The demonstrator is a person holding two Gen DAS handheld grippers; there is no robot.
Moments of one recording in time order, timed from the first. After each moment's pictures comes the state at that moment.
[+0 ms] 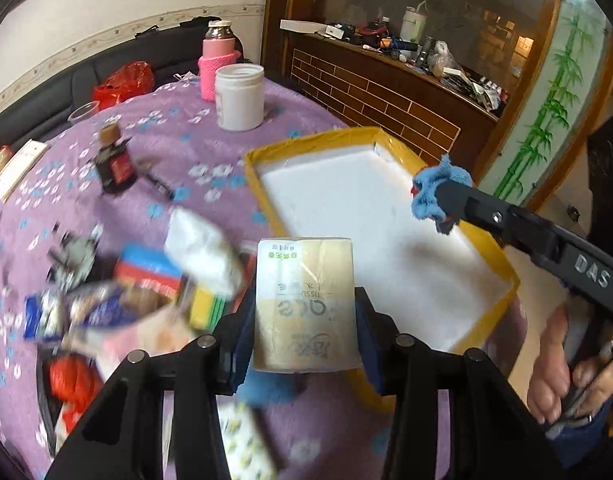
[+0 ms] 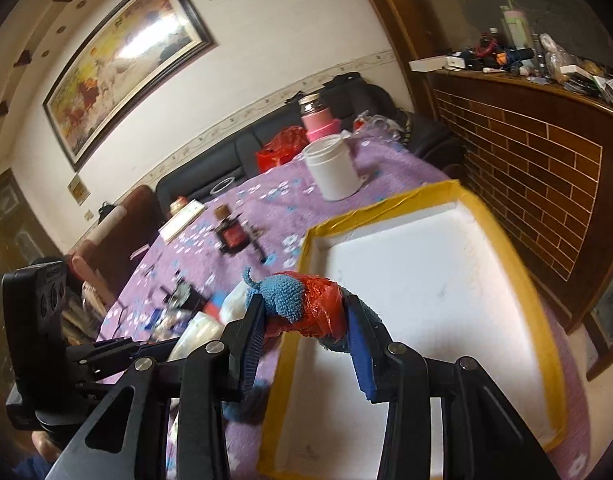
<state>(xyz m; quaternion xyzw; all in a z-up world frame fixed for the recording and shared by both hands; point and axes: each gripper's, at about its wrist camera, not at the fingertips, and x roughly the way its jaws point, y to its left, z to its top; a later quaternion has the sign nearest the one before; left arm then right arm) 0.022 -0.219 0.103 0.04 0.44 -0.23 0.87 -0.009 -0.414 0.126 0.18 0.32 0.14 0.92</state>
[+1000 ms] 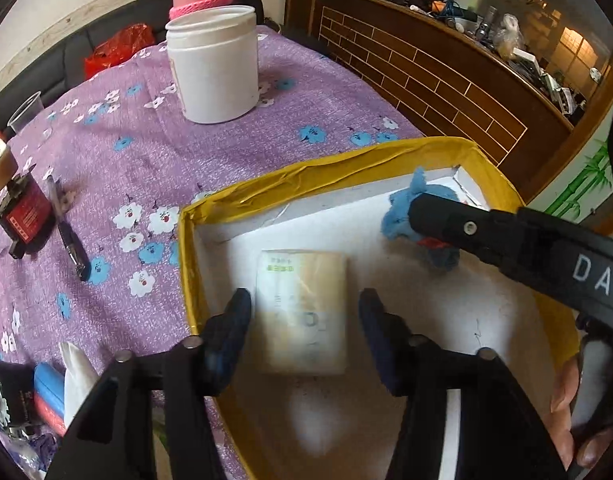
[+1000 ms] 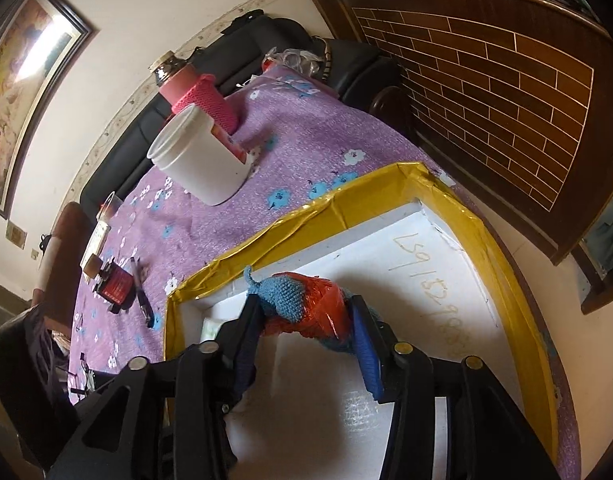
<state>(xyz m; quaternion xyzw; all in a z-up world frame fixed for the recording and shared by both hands) 0.185 -0.307 0.027 0.04 0.51 -0.17 0.84 0.168 -0.468 0.053 0.25 0.45 0.05 0.86</state>
